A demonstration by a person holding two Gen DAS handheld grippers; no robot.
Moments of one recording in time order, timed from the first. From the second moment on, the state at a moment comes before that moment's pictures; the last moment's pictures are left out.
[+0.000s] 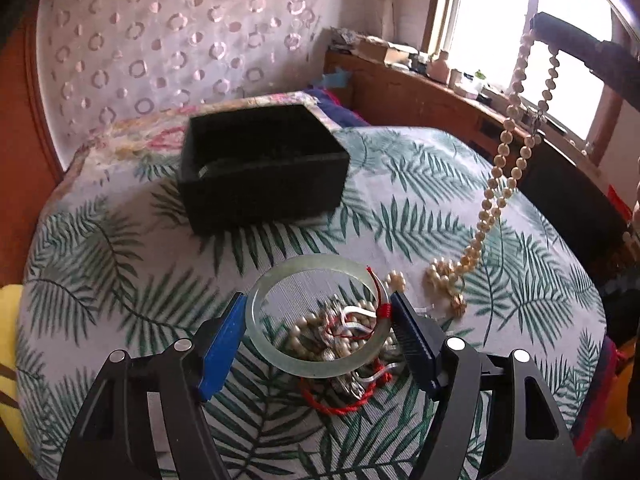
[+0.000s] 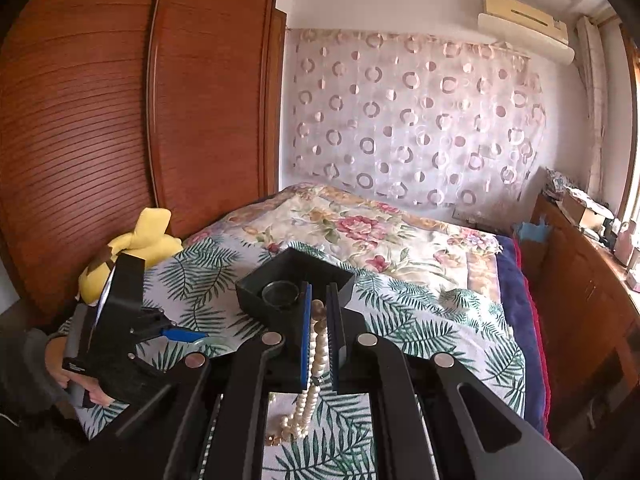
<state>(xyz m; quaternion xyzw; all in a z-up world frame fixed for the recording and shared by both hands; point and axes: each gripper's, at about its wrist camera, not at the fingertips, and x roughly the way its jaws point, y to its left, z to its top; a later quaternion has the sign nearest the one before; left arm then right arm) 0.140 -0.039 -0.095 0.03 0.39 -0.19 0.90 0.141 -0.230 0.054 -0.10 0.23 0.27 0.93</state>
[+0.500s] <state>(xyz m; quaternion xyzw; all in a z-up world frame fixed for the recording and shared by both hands) 0.195 -0.024 -0.039 0.02 0.34 -0.17 0.92 0.189 -0.205 0.117 -0.10 0.17 0.30 0.93</state>
